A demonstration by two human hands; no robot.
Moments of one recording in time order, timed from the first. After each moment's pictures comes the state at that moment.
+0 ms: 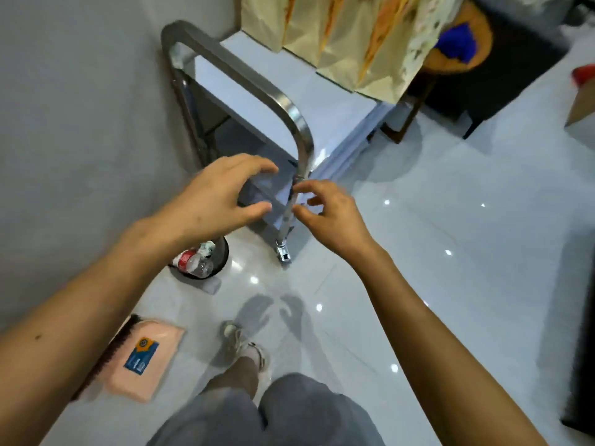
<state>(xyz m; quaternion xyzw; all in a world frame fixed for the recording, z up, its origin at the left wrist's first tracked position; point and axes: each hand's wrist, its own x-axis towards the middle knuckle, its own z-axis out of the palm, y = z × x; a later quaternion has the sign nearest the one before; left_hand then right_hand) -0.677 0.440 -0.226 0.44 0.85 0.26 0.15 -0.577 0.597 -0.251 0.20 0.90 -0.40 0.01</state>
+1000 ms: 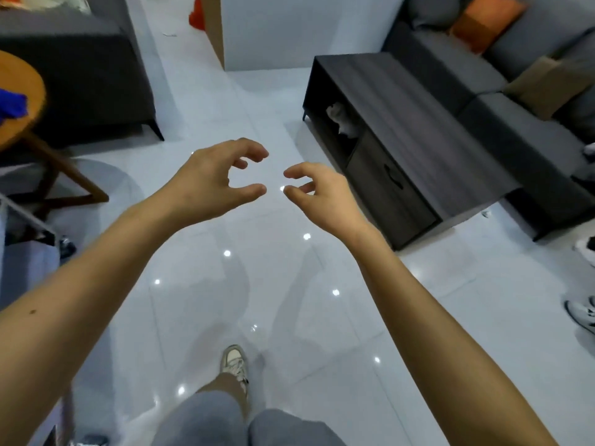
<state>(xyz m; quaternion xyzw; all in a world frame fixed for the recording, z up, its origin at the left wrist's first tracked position) -0.346 1.033 -0.147 0.75 0.54 0.27 0.28 -0.164 1.032 -0.156 0.60 0.68 -0.32 -0.25</state>
